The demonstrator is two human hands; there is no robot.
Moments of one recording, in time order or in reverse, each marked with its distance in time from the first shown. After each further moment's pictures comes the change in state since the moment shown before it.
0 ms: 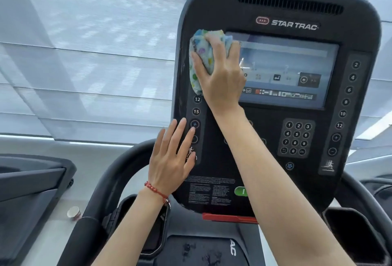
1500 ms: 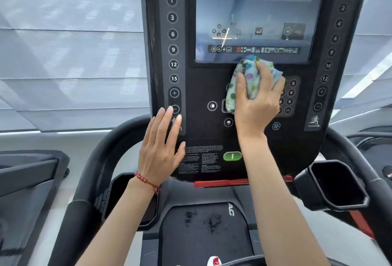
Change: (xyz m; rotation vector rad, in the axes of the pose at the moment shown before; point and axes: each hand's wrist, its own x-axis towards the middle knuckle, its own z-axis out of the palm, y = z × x) left_hand -0.030 0.016 -0.003 -0.086 -0.090 0.058; right_hand -0.102 0.060 -0.079 -0.163 0.097 0.399
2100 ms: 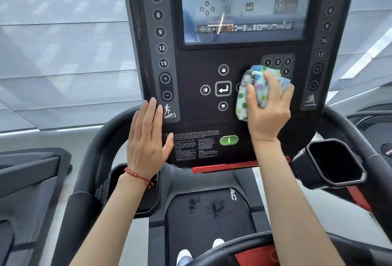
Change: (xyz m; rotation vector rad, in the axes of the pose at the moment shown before) left_hand -0.015 -0.010 -0.006 0.064 -0.013 -0.039; right_hand -0.030 0.052 -0.030 -0.123 0.008 -0.095
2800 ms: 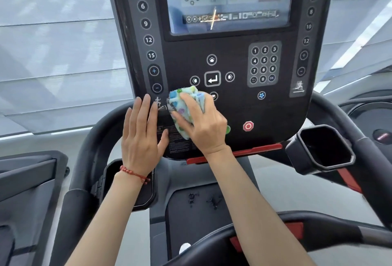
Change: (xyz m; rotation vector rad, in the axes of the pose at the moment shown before) left_hand -0.005 0.005 -0.004 0.021 -0.019 0.018; right_hand -0.058 -0.069 0.003 0.138 -0.234 -0.333
